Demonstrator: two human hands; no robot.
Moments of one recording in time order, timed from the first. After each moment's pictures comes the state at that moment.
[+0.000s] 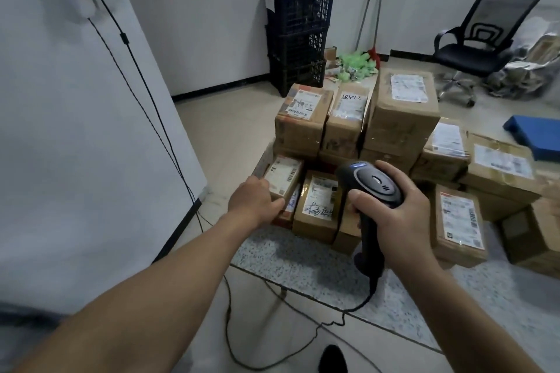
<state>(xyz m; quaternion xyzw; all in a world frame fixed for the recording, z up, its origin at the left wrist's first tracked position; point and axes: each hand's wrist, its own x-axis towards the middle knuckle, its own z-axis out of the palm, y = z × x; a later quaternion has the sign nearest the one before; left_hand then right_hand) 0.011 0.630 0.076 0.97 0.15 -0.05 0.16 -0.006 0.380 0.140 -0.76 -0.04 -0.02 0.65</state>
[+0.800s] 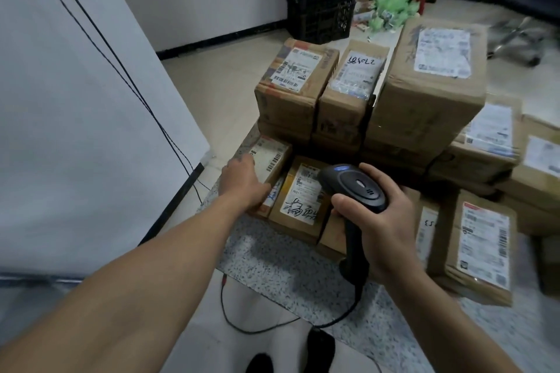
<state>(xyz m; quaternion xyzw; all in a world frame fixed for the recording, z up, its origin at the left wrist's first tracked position) 0.107 0.611 0.001 0.93 0.31 -0.06 0.18 0.086 0.359 0.085 -0.72 -0.01 0.11 0.68</state>
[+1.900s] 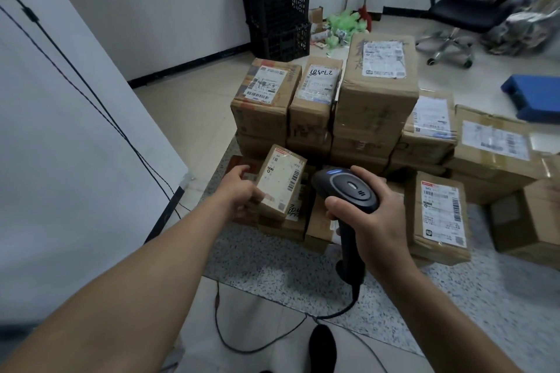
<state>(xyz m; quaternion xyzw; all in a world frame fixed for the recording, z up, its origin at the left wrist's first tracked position) 0.092 0.592 0.043 0.69 0.35 -0.15 0.62 0.049 0.338 0.105 -0.74 0.00 0.05 0.67</state>
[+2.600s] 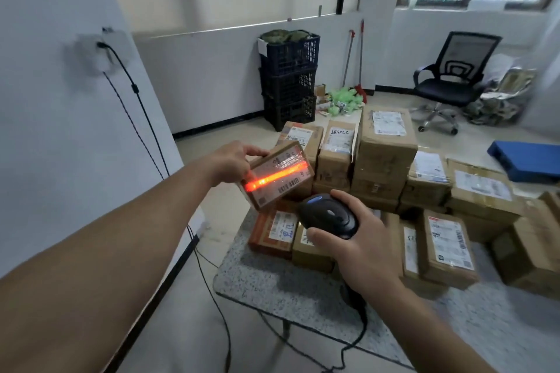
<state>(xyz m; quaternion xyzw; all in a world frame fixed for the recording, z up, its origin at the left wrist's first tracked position) 0.040 0.675 0.238 0.90 0.12 -0.13 0.40 -0.045 0.409 0.189 -0.81 -0.11 0.00 0.57</state>
